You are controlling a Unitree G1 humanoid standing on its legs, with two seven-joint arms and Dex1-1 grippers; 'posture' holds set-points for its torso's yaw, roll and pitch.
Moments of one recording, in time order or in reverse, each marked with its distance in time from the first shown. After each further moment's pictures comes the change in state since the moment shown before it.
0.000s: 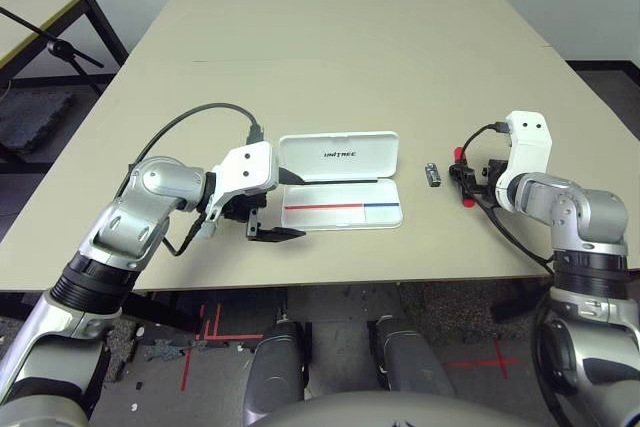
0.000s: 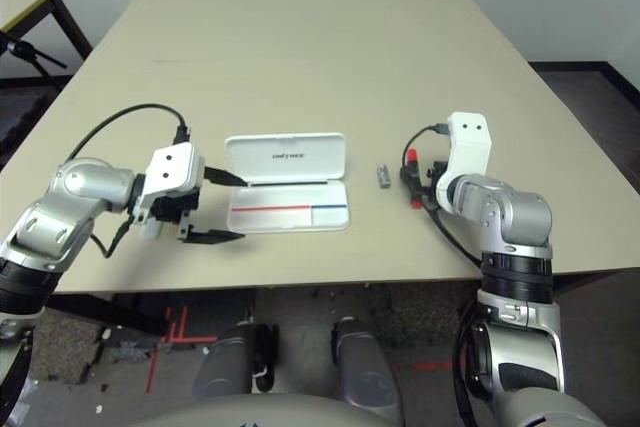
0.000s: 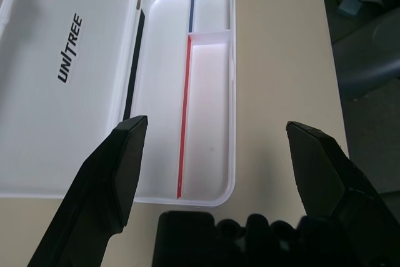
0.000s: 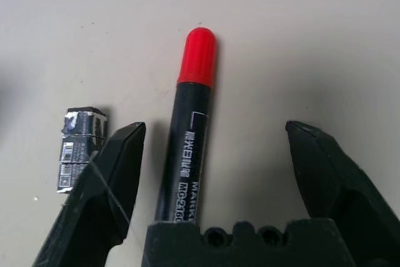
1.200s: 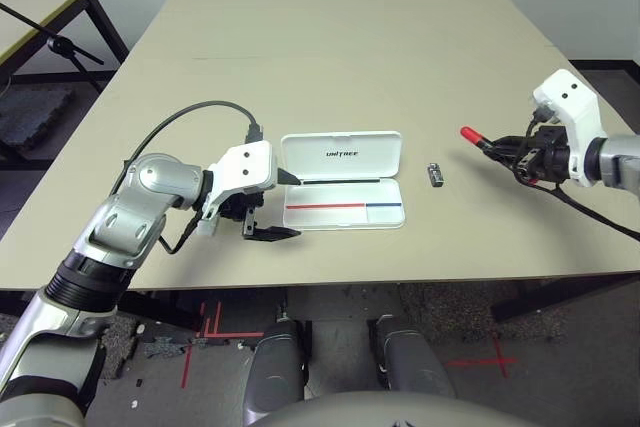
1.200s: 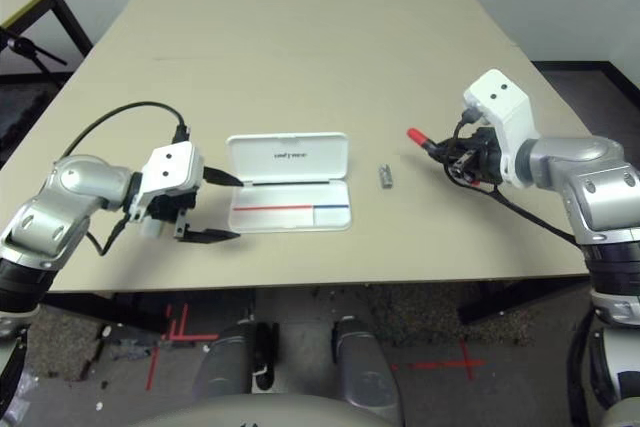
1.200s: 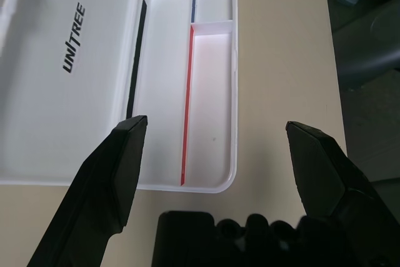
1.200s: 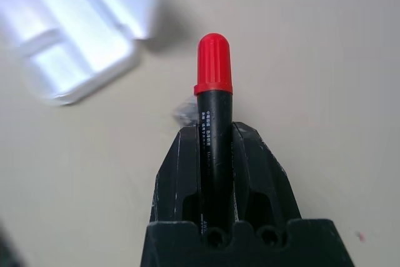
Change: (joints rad) left arm -0.023 0.050 0.021 -0.093 -0.009 0.122 -0.010; right arm 0.005 -0.601 0.309 -0.108 0.048 -0.511 0.975
